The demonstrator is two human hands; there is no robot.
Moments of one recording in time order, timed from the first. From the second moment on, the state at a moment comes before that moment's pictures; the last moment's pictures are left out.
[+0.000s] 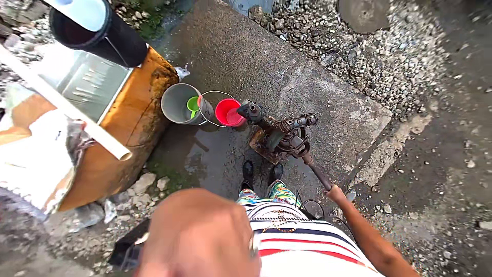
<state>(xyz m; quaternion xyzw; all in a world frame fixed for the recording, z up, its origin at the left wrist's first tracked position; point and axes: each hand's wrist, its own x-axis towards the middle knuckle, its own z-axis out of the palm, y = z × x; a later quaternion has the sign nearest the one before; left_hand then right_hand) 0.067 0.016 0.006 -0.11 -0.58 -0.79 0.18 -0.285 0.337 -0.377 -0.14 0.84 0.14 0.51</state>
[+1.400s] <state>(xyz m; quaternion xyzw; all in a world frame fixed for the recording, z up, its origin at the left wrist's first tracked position) 0.190 0.029 -0.363 0.63 -0.50 -0.54 -0.25 -0.277 0.338 -0.377 -0.14 0.84 0.12 0.50</state>
